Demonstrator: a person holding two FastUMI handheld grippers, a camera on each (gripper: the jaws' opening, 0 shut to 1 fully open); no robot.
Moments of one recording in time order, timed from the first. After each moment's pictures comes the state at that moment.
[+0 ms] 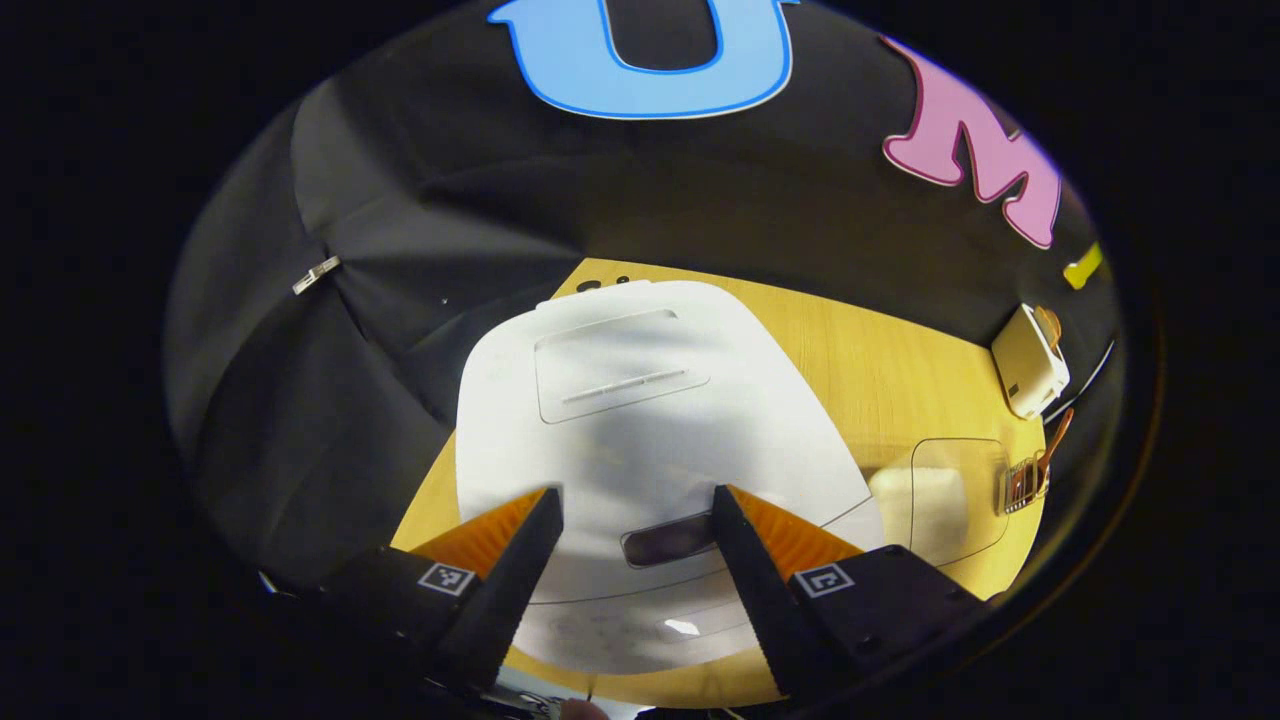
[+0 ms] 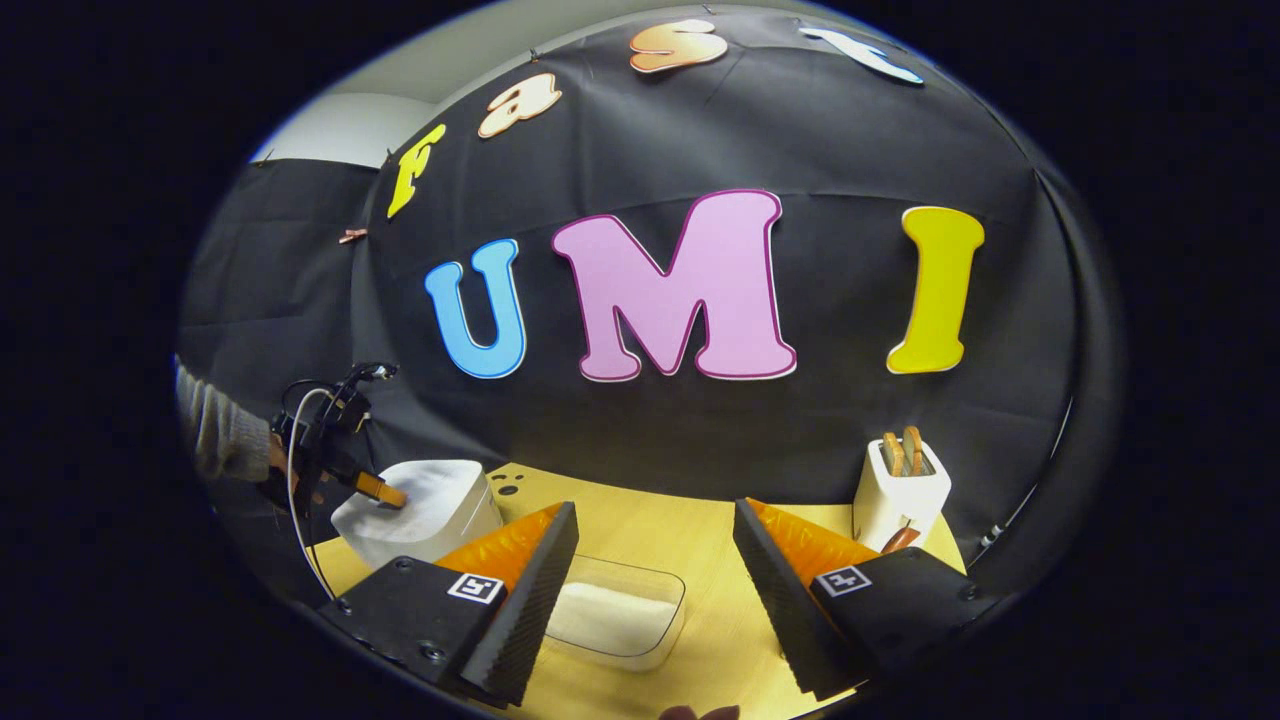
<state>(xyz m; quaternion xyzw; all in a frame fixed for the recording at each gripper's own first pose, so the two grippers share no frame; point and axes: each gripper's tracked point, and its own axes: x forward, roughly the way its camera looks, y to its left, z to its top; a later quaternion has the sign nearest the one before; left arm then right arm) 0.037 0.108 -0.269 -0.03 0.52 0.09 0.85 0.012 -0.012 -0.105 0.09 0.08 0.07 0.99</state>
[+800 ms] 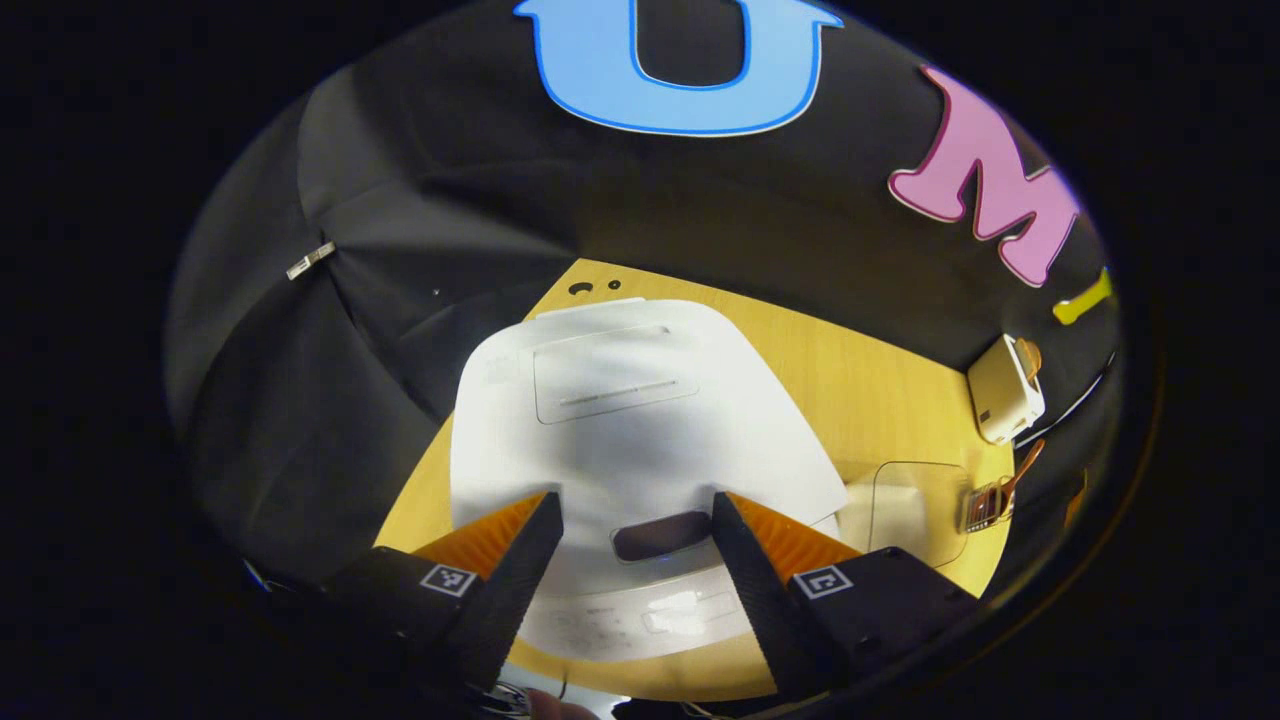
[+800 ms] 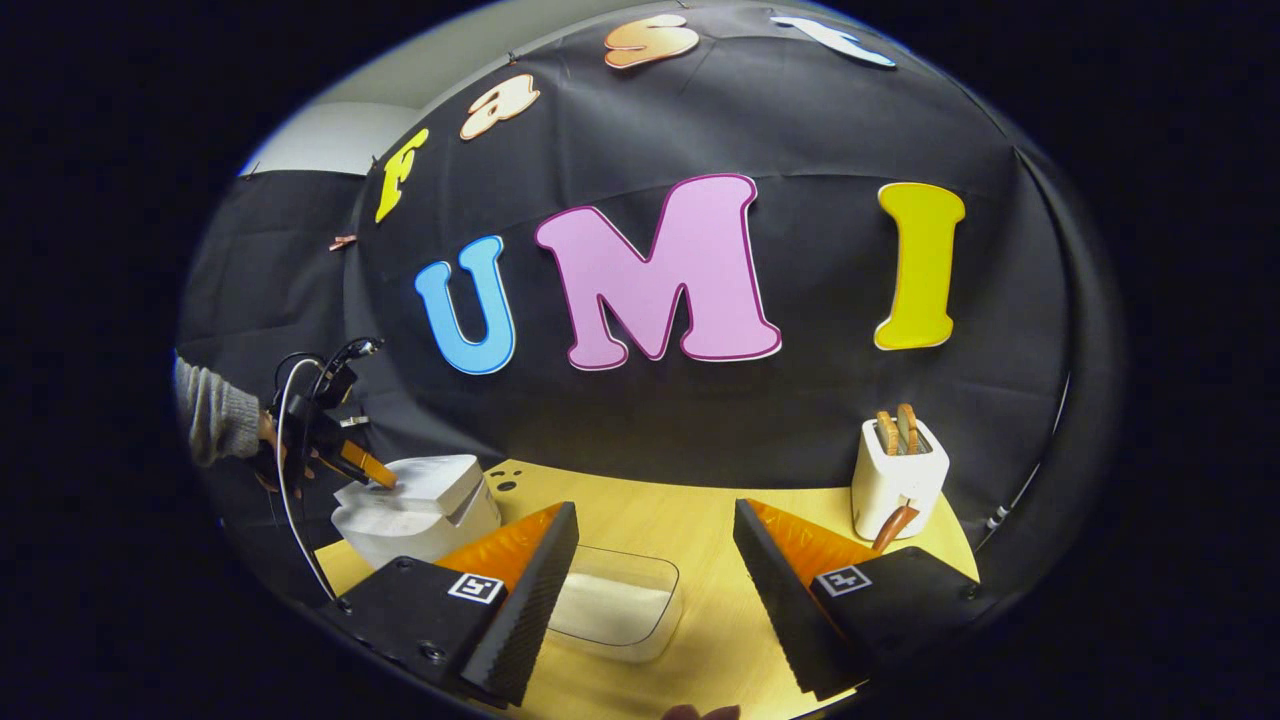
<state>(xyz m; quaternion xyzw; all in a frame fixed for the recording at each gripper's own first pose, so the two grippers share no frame) 0.043 0.092 -0.240 -0.10 0.52 0.07 0.85 0.004 -0.027 -0.120 0.11 0.08 0.06 0.99</state>
